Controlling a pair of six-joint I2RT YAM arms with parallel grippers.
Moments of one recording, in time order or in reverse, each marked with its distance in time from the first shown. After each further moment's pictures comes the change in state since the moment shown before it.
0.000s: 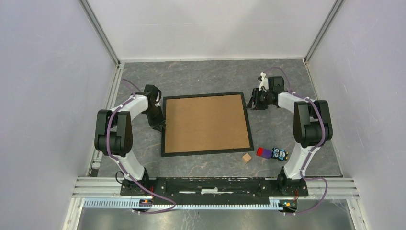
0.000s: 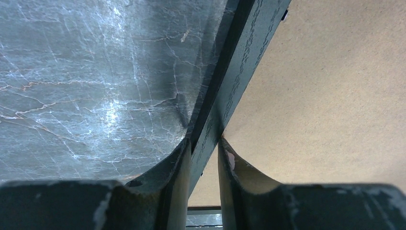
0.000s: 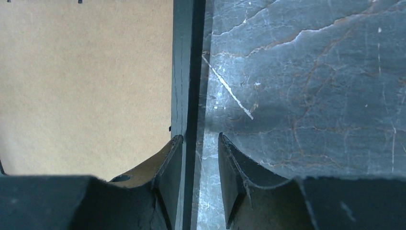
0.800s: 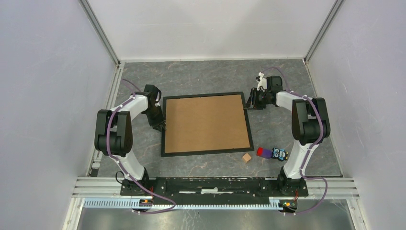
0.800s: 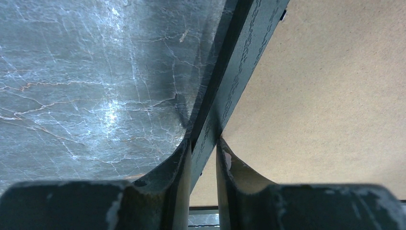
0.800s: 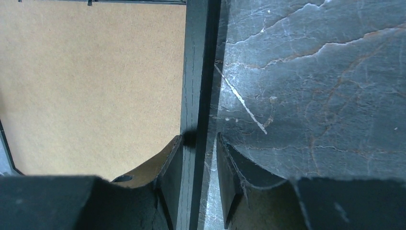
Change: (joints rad) left arm 0.000 0.000 0.000 0.001 0.006 0.000; right arm 0.009 0.058 0.035 0.013 -0.044 0.013
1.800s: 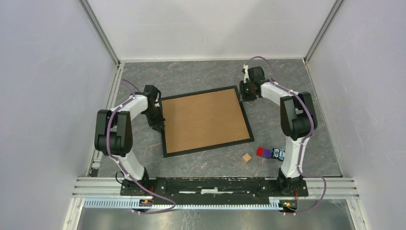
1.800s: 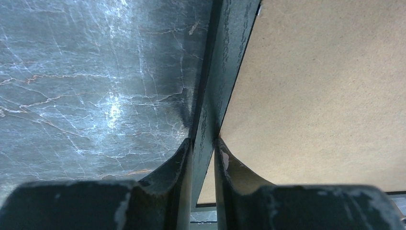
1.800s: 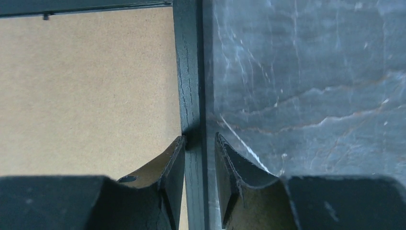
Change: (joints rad) left arm -0.002 0.000 0.000 -0.019 -0.007 0.002; right arm 0.148 0.106 0.221 -0.124 0.309 -0.002
